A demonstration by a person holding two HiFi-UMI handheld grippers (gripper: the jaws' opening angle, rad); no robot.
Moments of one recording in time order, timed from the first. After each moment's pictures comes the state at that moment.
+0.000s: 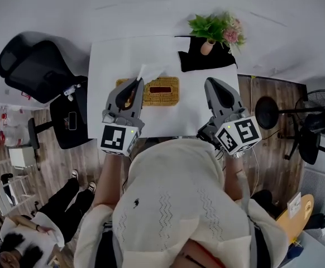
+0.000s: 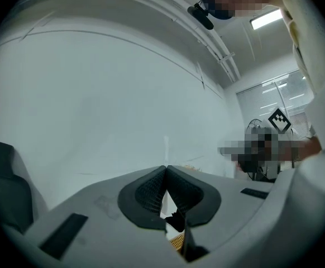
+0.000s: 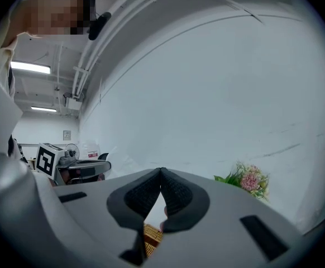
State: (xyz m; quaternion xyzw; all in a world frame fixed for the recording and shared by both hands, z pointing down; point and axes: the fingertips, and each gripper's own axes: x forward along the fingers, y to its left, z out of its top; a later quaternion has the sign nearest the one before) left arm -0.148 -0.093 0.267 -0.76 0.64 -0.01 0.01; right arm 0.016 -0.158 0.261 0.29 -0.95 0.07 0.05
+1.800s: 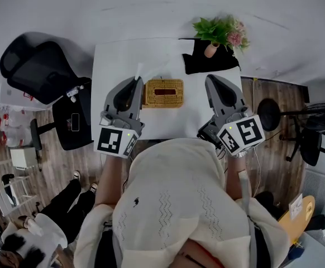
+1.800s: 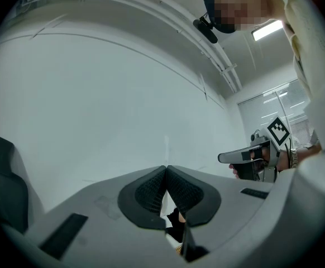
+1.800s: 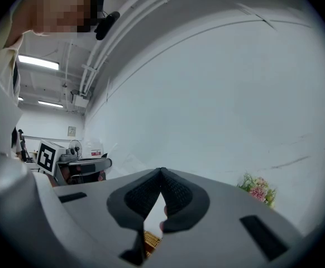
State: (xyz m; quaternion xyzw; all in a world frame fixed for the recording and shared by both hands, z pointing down) left arm -0.169 -0.087 0.241 -0.76 0.64 0.04 0.03; right arm -0.012 -0.155 0.235 0.27 -0.96 0.03 0.04
